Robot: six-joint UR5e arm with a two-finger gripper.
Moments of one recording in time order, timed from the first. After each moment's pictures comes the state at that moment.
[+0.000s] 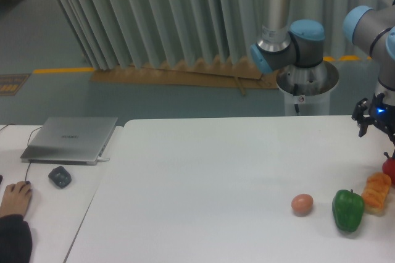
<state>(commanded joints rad) 2.68 -1.78 -1.57 -1.32 1.56 1.37</state>
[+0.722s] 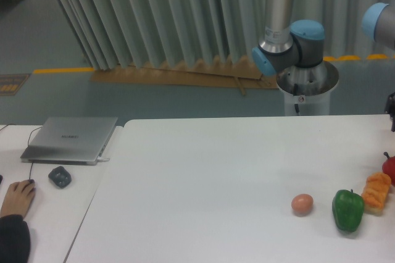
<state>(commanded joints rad) 2.76 -1.82 -1.56 -1.30 1.58 1.76</state>
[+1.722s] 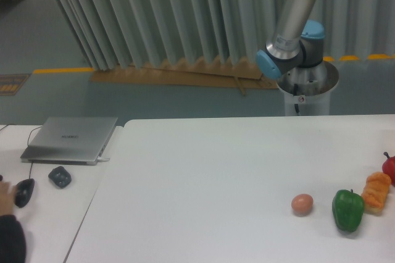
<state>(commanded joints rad) 2.92 -2.02 -1.46 -1.15 1.58 2.05</state>
